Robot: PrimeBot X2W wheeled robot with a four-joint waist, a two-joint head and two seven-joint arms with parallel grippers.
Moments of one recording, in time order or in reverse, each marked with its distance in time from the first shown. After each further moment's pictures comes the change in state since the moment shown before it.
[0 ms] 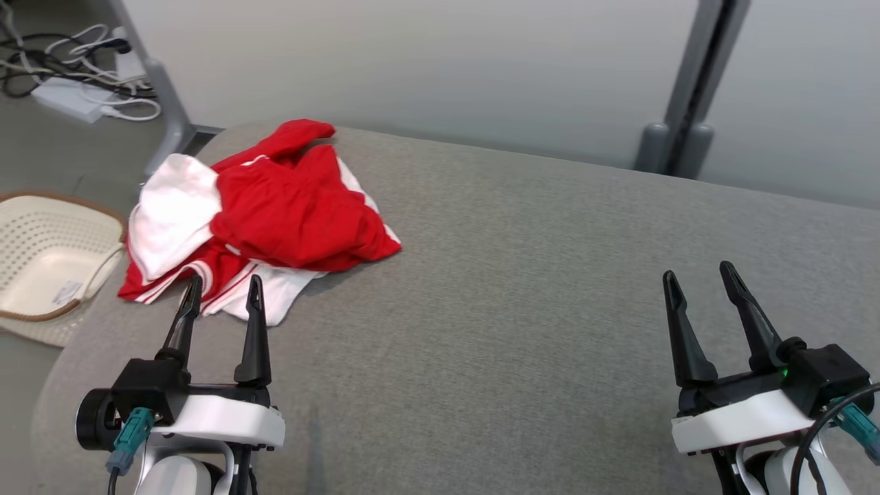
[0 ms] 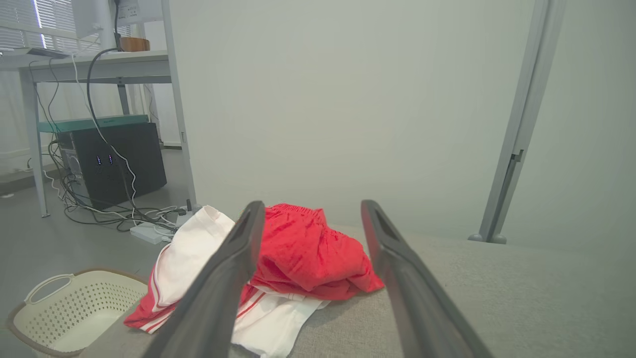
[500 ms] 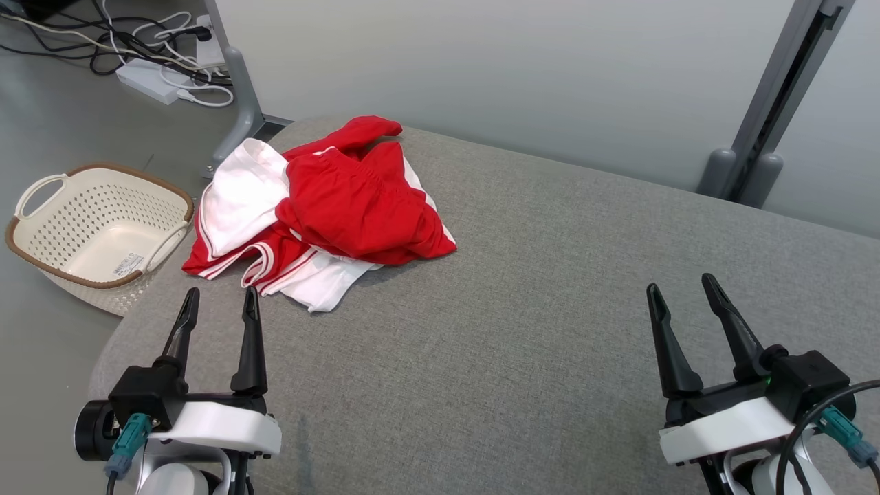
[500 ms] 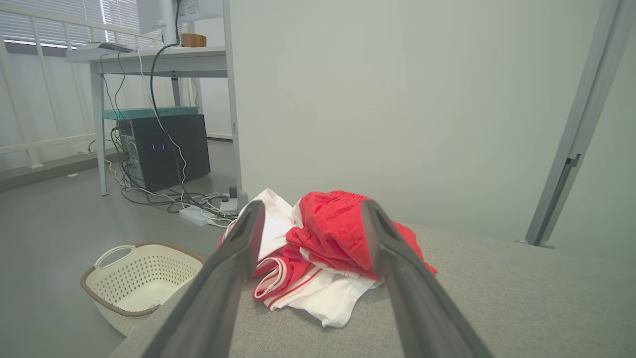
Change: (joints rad) left arm 0.010 0.000 0.013 0.027 -0.005 -0.010 0.000; right arm 0.006 0.000 0.033 0.025 0.016 0.000 0.000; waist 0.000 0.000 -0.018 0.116
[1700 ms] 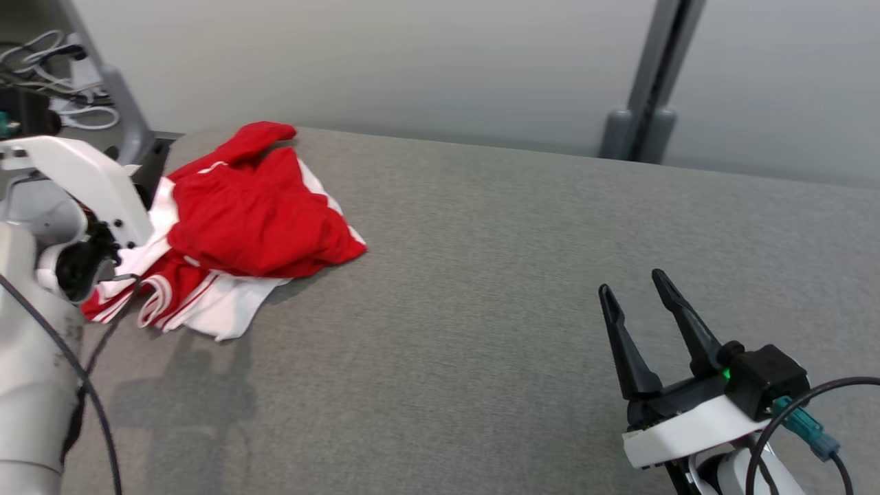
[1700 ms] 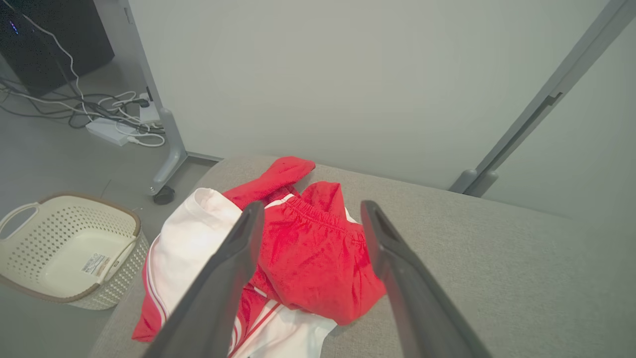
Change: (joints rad) left arm -0.688 0.267 -0.121 0.512 -0.360 -0.121 0.636; right arm -0.027 -0.001 0.103 -0.006 0.027 0.000 0.000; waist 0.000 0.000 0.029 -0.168
